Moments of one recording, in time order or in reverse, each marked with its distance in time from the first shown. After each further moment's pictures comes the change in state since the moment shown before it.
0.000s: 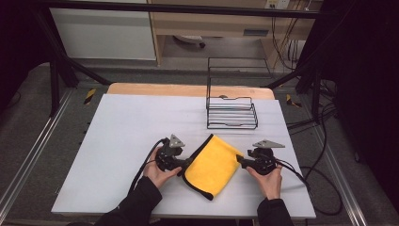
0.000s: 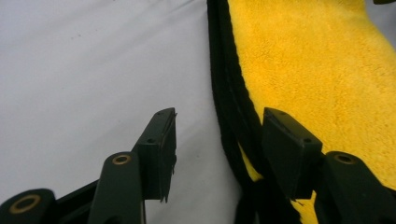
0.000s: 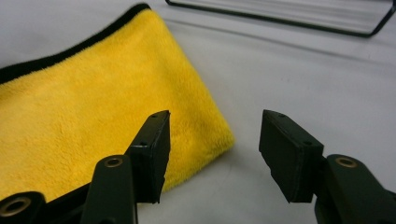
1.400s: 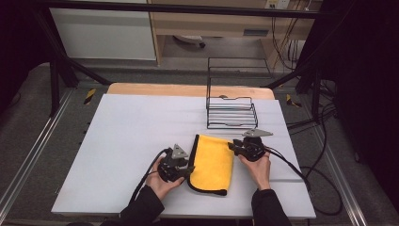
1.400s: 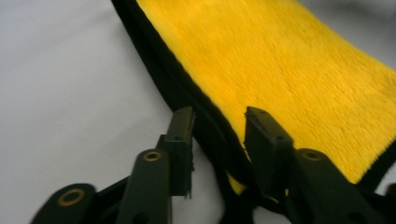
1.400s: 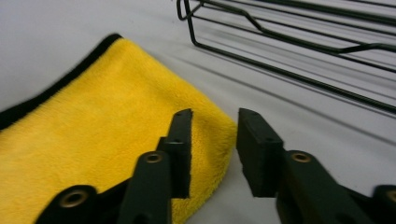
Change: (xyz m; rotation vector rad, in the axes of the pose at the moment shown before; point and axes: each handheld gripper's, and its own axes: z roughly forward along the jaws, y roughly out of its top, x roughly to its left) left arm -0.025 -0.012 -0.010 -0.044 -0.009 0.016; right arm -0.001 0.032 0.037 -0.073 0.108 -0.105
